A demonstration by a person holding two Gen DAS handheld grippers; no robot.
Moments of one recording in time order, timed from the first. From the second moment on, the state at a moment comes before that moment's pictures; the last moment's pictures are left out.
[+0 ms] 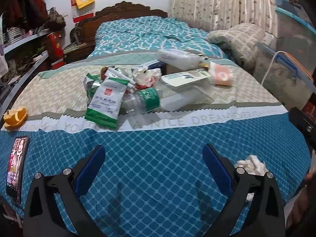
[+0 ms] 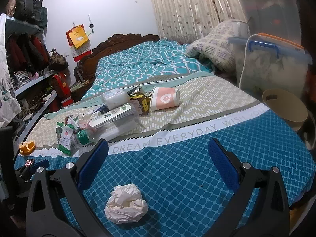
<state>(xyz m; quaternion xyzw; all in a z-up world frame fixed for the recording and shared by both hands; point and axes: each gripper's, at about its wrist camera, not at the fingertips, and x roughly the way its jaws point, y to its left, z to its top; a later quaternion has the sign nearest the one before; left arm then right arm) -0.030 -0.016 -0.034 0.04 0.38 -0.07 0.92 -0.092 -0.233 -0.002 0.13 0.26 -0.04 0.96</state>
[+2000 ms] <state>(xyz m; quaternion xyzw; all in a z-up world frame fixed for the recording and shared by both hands) 0.003 -0.087 -0.067 0.12 0.44 -0.31 0.83 0.212 -0.334 -0.078 0.22 0.48 0.18 0.83</state>
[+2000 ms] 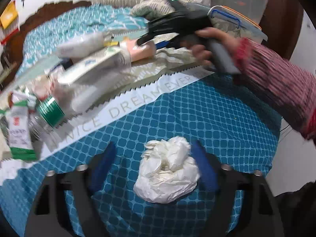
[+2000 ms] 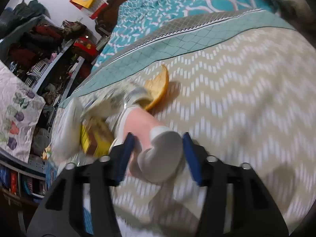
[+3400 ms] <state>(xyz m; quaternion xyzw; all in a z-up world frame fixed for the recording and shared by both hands) -0.008 -0.083 -0.061 0.12 0.46 -0.29 0.83 0.082 -0.344 -0.084 0.20 0.50 0.24 0.80</state>
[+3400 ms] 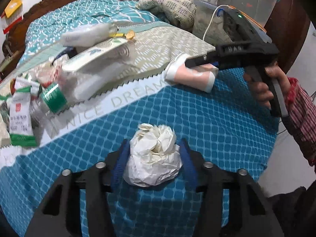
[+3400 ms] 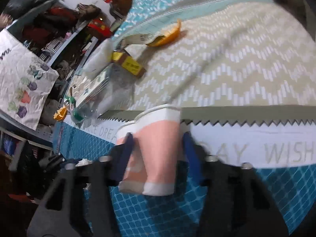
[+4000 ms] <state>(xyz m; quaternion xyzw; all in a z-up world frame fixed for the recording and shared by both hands) 0.083 -0.390 0.010 0.14 0.42 -0.48 0.76 -0.063 -0.618 -0.020 0.32 0.27 -0.16 0.89</state>
